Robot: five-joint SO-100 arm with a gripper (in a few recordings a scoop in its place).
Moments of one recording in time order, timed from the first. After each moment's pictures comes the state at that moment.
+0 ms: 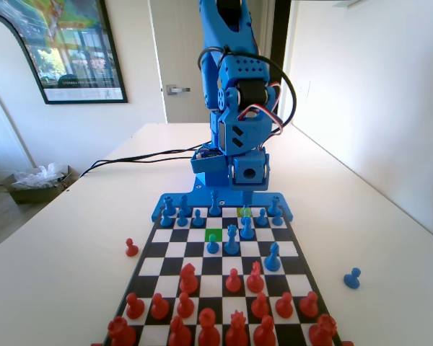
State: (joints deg) arm -15.7 112.1 160.0 37.0 -161.2
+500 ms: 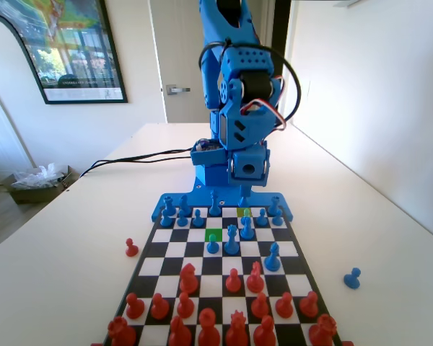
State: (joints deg) arm -12.3 117.8 148.4 59.9 -160.4
